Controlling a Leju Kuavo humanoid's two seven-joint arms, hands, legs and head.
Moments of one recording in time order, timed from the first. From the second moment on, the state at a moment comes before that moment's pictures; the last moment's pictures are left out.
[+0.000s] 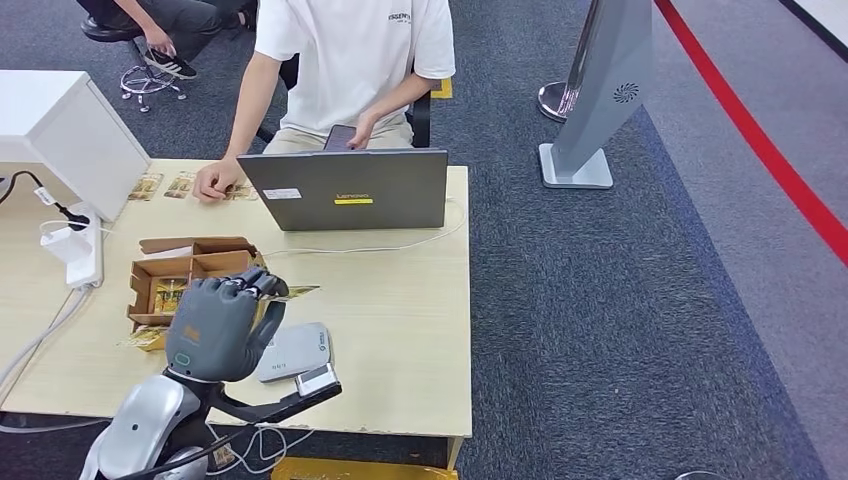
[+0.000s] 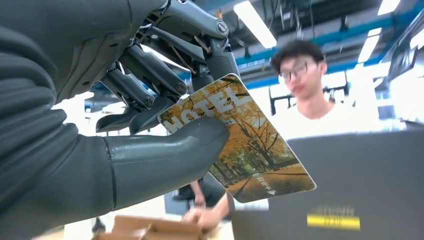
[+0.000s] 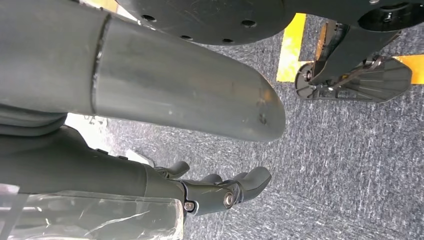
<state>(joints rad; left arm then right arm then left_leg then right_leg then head) -0.02 0.15 -0.19 -2.00 -1.36 0.04 -0.03 -0.10 0.17 -1.18 -0.25 1.36 -0.15 -0.05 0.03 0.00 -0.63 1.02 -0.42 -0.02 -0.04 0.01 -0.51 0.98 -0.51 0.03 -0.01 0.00</state>
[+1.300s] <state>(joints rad) -0.76 0.07 -0.13 -1.30 -1.57 0.07 0.28 -0.11 0.17 -1.12 -0.24 1.48 -0.09 -0.05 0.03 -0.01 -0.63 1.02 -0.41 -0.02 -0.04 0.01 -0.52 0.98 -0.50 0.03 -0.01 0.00</state>
